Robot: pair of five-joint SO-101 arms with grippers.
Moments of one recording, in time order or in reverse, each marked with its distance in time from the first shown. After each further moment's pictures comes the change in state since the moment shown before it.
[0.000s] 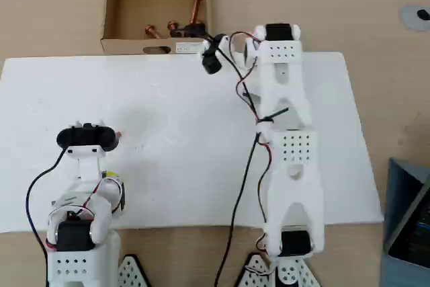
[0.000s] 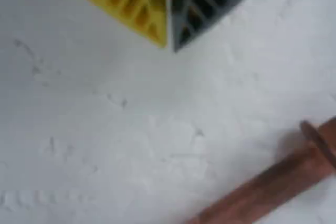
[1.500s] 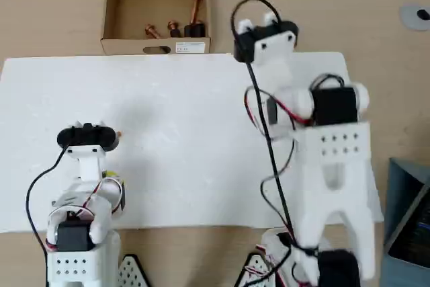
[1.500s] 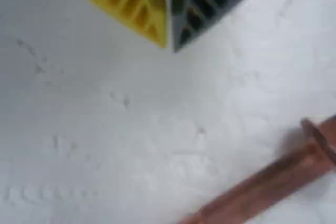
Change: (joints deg) left arm 0.2 0.0 -1.3 0.0 0.1; right arm -1.1 -88.6 70.3 -0.2 -52.5
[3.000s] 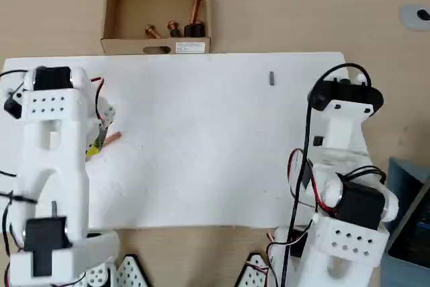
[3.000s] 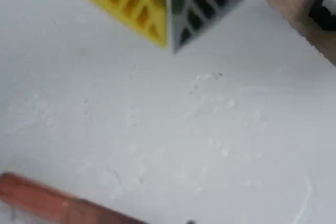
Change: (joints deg) left arm -3.9 94.7 -76.8 22.9 54.6; right arm 21.2 -35.4 35.3 -11.3 -6.5
